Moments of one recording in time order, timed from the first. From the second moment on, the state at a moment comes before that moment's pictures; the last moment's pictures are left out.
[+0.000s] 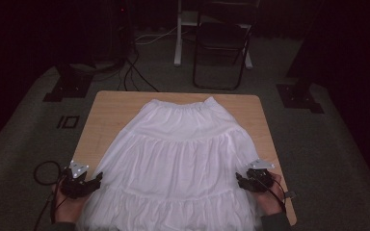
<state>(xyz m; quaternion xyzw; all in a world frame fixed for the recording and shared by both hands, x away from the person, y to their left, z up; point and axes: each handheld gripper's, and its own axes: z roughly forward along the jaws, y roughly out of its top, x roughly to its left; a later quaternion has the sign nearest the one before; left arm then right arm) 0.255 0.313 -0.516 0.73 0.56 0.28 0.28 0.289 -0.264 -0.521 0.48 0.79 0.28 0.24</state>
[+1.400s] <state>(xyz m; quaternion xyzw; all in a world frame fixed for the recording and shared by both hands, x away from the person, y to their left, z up) 0.265 0.392 -0.527 0.65 0.65 0.31 0.25 0.274 -0.274 -0.540 0.49 0.79 0.30 0.21</state>
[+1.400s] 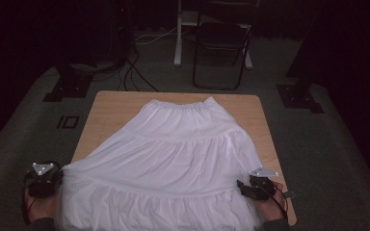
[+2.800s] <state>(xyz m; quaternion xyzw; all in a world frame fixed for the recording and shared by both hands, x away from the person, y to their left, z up) 0.280 0.308 -0.546 0.70 0.58 0.24 0.34 0.206 -0.358 -0.534 0.58 0.74 0.23 0.24</state>
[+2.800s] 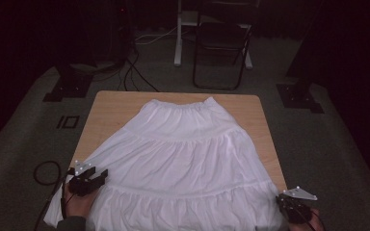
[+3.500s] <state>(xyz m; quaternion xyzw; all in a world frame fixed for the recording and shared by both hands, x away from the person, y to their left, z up) 0.279 0.308 -0.546 0.70 0.58 0.23 0.35 0.228 -0.406 -0.508 0.62 0.65 0.31 0.30</state>
